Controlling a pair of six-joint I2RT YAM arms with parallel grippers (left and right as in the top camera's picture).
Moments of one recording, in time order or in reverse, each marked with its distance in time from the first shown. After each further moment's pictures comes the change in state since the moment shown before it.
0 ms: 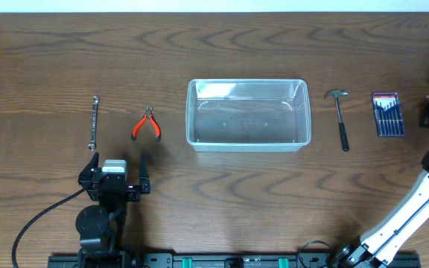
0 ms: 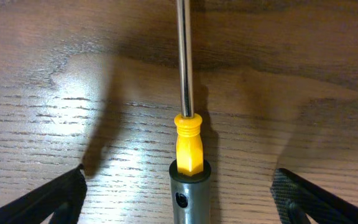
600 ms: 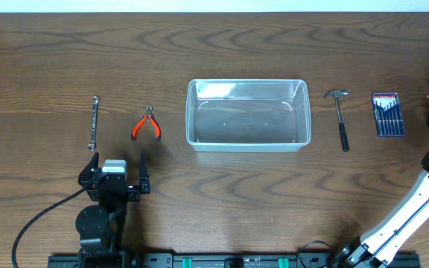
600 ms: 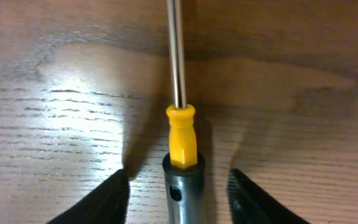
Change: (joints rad) left arm 0.000 0.000 0.000 0.000 0.000 0.000; right arm 0.000 0.000 0.000 -0.003 0.030 0.006
